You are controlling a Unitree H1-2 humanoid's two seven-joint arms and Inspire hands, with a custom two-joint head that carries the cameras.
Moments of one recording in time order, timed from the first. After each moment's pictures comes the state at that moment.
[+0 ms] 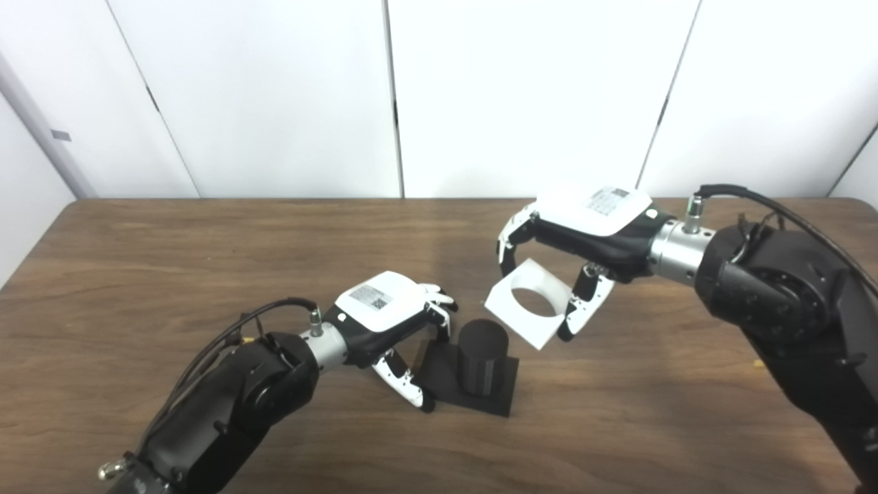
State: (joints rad) left arm -0.42 0.44 -0.57 0.00 0.81 -0.16 -0.38; right arm -0.58 -0.52 0.32 -0.47 -0.64 0.08 0.83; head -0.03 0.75
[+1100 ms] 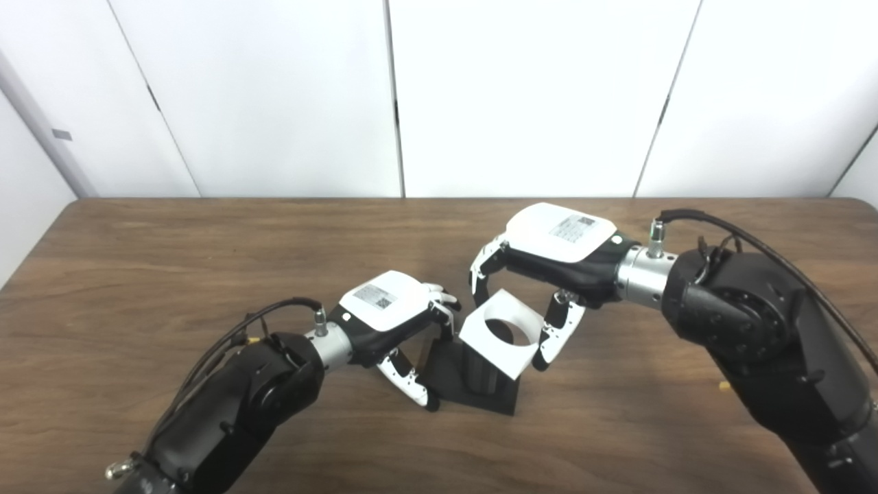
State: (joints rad) left arm -0.42 0.42 -0.57 0.00 0.81 -0.15 -0.38; right arm -0.55 -0.45 0.34 -0.44 -0.65 0.07 0.85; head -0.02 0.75
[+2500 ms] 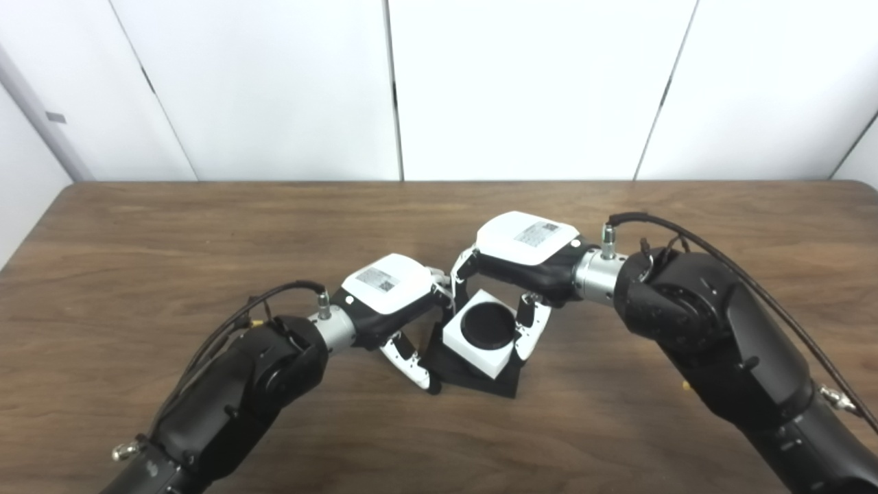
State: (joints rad) left arm -0.42 0.41 -0.58 -0.01 0.83 -0.13 -0.40; right arm -0.54 -0.38 0.47 -0.32 -0.76 0.09 0.86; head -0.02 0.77
